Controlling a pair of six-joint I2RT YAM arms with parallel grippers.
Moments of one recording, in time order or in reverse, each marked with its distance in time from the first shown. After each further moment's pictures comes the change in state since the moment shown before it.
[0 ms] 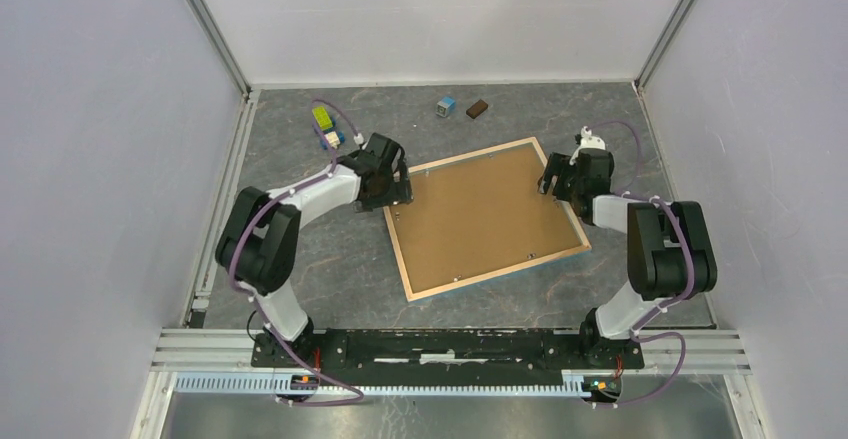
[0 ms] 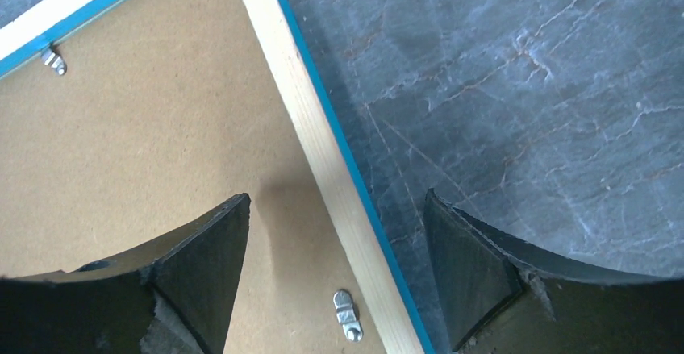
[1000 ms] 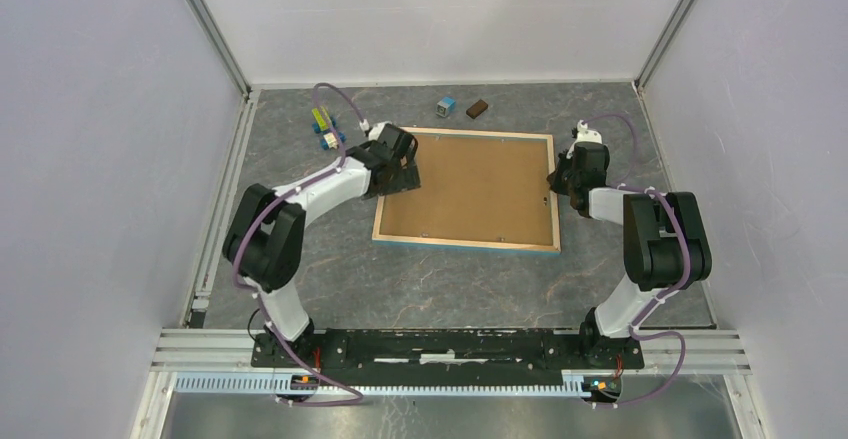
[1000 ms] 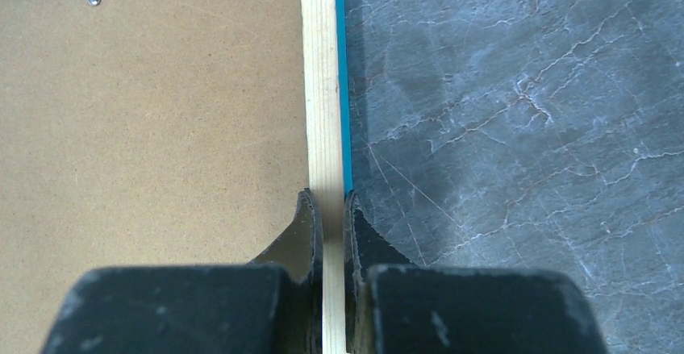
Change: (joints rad) left arm -0.061 -0.033 0.024 -0.022 -0.158 -0.060; right arm 0.012 0.076 0.078 0.001 0.050 -0.014
